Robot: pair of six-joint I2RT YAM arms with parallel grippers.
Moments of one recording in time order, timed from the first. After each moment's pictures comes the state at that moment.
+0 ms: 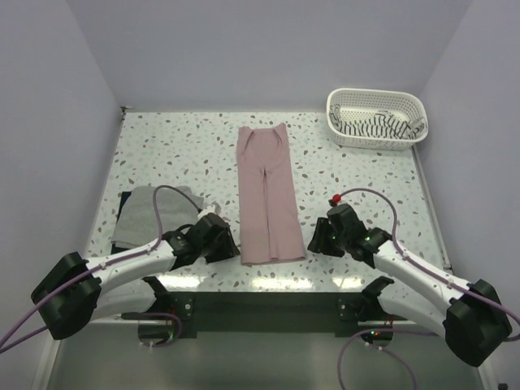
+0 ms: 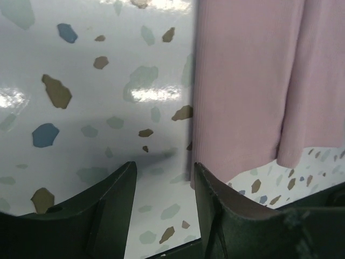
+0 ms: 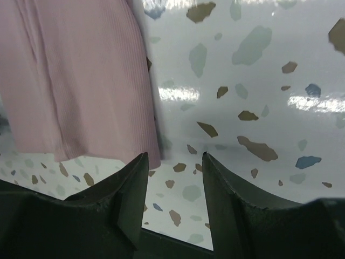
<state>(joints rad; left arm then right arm) -0.82 1.12 0.45 -0.30 -0.09 -0.99 0.59 0.95 0.49 -0.47 0.01 0.73</state>
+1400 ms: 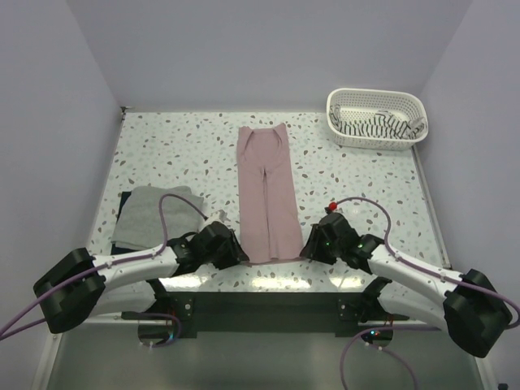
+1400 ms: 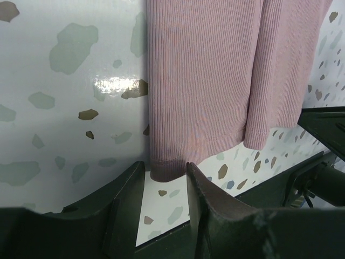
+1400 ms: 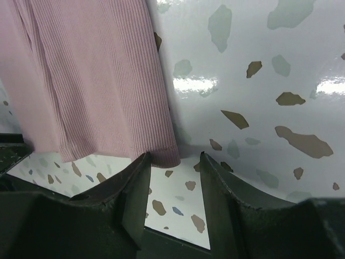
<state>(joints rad) -0.91 1.15 0.37 -0.10 -0.03 -1.16 0.71 1.00 0.38 -0.34 0.01 0.94</state>
